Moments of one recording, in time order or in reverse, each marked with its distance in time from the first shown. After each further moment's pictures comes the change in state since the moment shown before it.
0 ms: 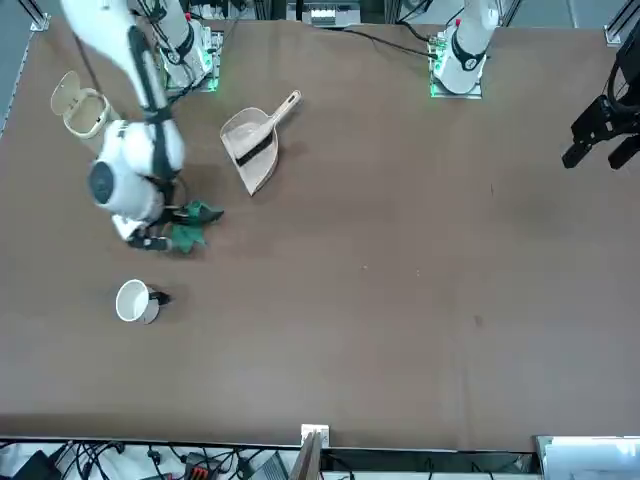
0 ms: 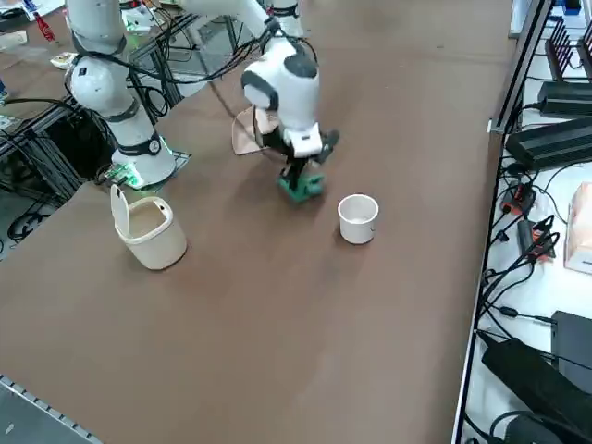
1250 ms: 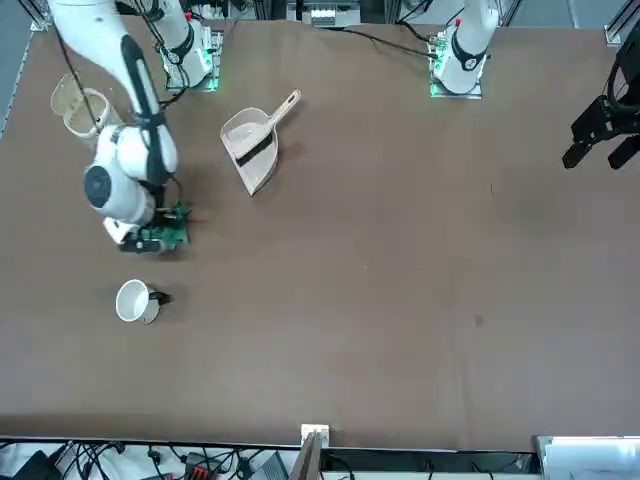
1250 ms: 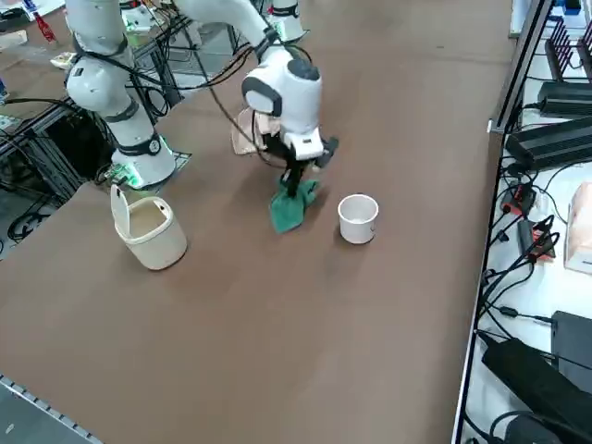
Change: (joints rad) arm -0.002 0.015 0.144 -0.007 -0.089 0.073 0.277
